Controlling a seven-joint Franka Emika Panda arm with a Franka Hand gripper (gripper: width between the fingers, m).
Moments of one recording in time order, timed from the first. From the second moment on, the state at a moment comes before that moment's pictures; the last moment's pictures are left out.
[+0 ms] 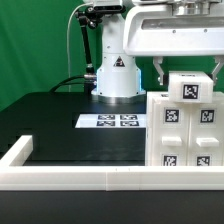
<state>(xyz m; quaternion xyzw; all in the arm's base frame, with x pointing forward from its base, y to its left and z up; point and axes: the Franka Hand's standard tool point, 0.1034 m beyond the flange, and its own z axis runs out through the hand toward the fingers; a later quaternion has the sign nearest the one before) 0.595 0.076 0.146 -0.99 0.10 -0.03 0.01</state>
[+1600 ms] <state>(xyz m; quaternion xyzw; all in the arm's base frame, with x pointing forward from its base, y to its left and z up) 0.597 0.103 0.146 -0.76 0.64 -0.01 0.05</state>
